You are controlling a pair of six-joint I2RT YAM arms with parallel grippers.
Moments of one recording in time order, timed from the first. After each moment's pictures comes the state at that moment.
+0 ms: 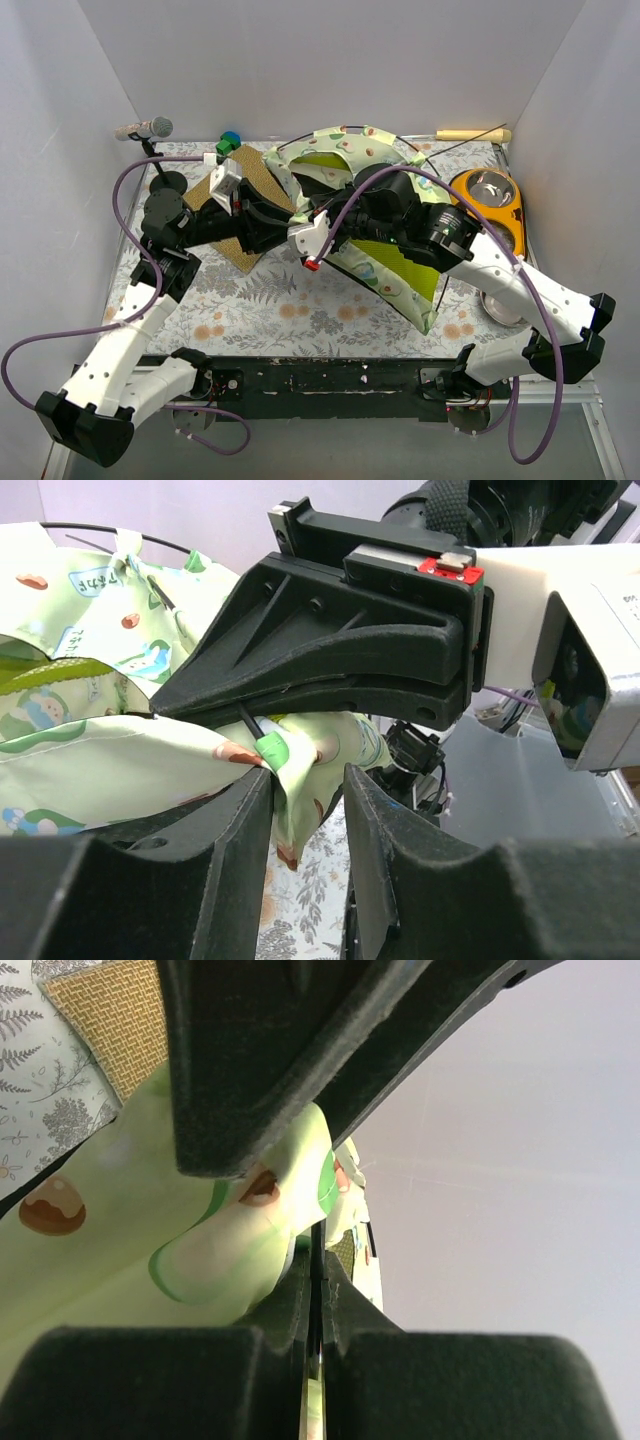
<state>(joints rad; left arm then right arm) -0.40 0.92 0.99 0.16 0.98 -0.41 1.06 1.36 1.64 -0.68 -0.04 -1.28</state>
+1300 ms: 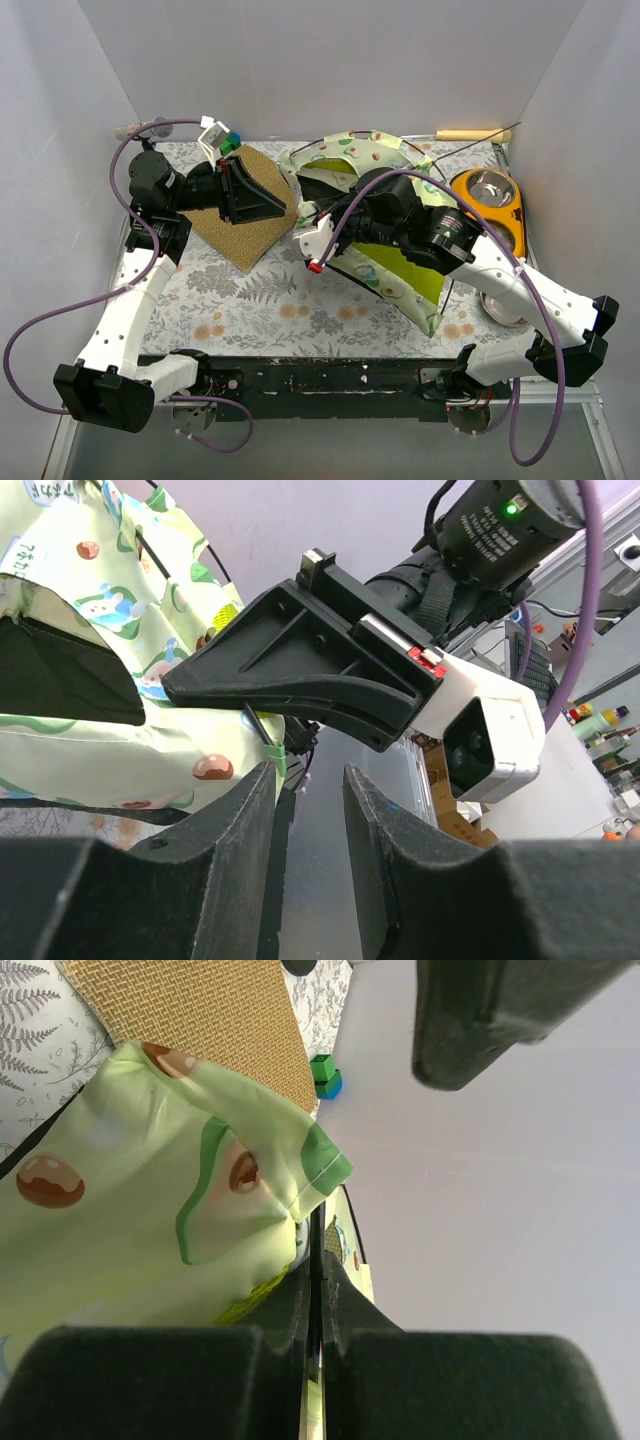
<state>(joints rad) -0.19 1.11 1.17 0.20 1.30 -0.92 1.05 1.33 1.59 -0.68 -0.04 -1.28</state>
